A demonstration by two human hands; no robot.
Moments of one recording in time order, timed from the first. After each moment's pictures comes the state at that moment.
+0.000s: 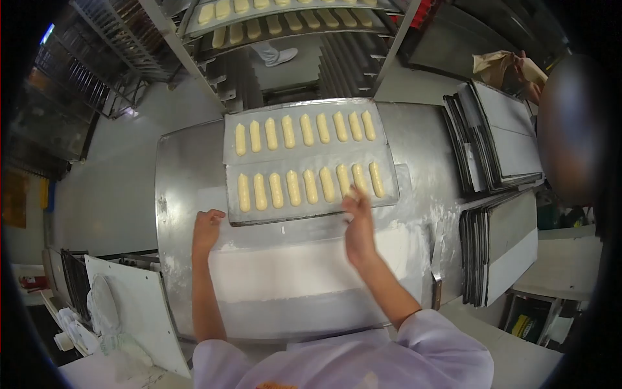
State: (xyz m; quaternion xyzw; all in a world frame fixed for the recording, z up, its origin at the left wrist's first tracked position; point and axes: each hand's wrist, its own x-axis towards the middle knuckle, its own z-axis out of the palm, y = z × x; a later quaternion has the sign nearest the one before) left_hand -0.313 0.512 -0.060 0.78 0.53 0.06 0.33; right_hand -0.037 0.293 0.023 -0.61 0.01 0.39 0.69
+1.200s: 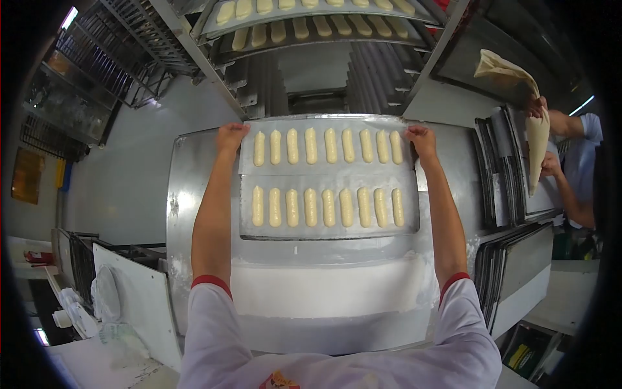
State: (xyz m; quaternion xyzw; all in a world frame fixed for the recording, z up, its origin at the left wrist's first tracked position) left_hand -0.154 0.737 -0.112 0.66 0.58 0.26 0.40; right_hand 0.274 0.409 -0.102 -0.76 -0.27 0.23 0.55
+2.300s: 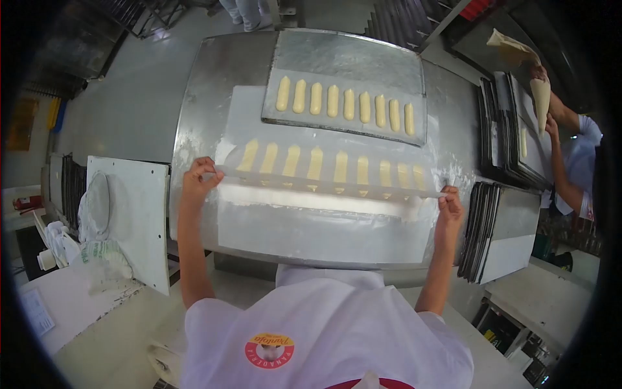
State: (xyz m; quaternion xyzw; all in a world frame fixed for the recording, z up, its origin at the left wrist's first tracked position) left_hand -0.438 0.394 -0.002 0.64 0.51 0.28 0.51; right_hand 0.012 0.090 0.012 -0.66 -0.28 0.23 0.66
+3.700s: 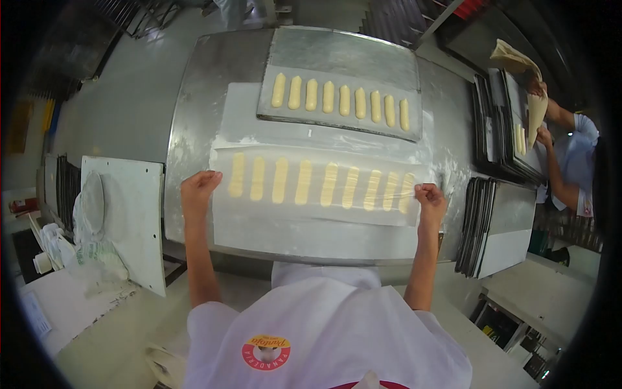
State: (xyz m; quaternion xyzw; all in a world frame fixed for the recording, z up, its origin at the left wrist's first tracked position) left_hand -0.436 0.367 -0.012 0.58 0.59 0.30 0.48; right_hand -0.007 0.106 -0.018 -0.76 -0.17 0.26 0.57
